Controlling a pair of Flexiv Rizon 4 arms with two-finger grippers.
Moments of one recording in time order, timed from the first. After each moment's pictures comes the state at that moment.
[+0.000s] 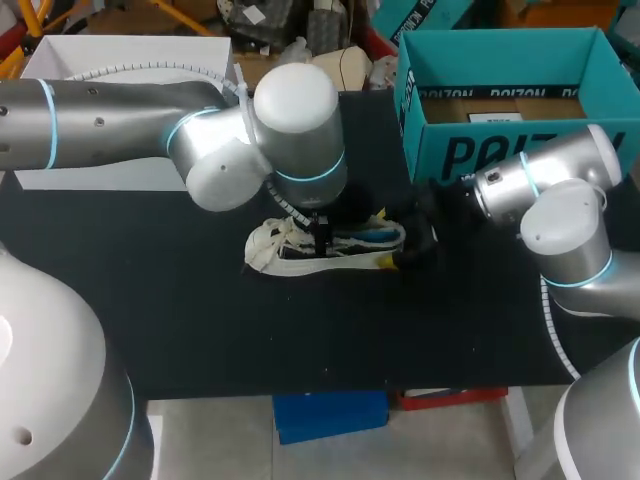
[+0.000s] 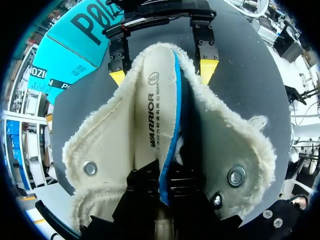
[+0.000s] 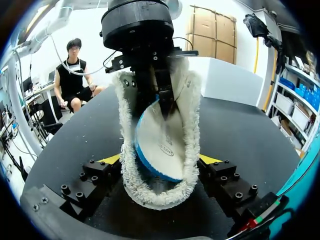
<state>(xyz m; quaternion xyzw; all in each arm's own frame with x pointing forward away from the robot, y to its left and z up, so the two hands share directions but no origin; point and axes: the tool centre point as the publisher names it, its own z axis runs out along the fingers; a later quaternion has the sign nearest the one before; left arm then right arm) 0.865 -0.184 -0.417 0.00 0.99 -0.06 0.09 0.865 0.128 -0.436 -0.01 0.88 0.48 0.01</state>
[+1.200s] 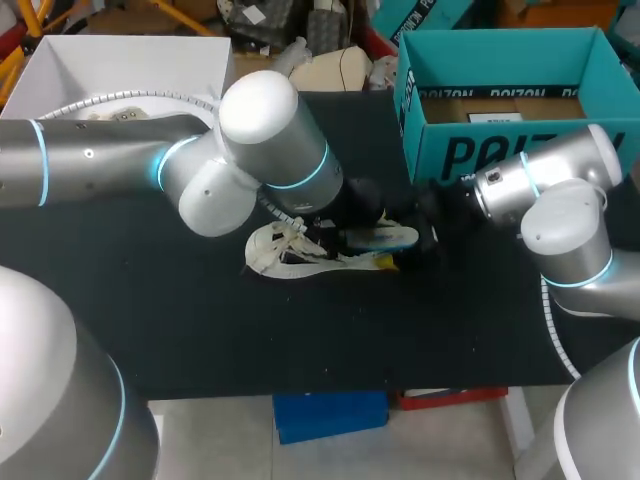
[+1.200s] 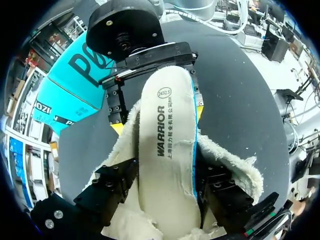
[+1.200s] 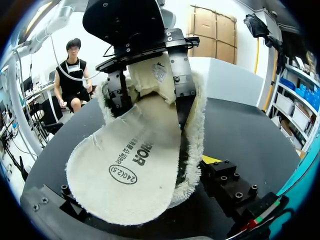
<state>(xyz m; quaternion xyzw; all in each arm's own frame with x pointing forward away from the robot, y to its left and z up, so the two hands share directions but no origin) 0.851 -0.230 -0.407 0.06 0.98 -0.17 0.11 0.865 0.128 -0.435 -0.02 0.88 0.48 0.01</state>
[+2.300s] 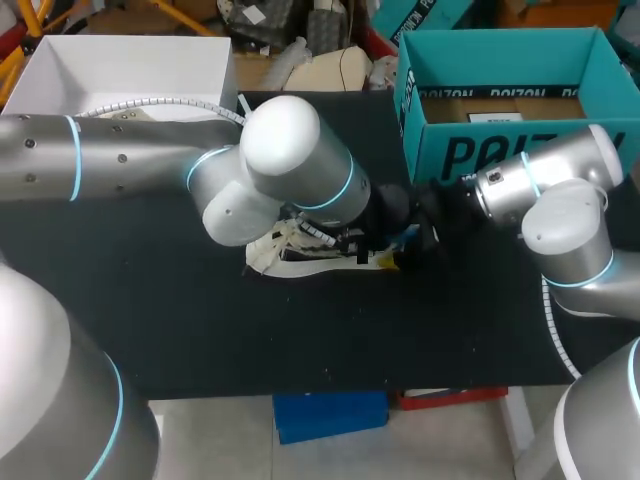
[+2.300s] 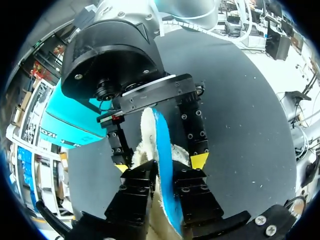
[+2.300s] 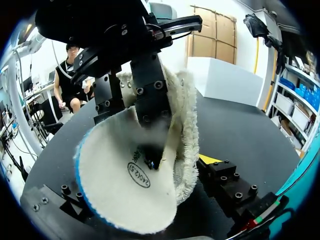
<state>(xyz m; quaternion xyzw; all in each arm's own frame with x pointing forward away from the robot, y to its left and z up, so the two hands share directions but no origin) 0.851 -0.282 -0.401 0.08 0.96 -0.20 0.16 0.865 0.126 -0.435 -0.02 0.88 0.48 0.01</state>
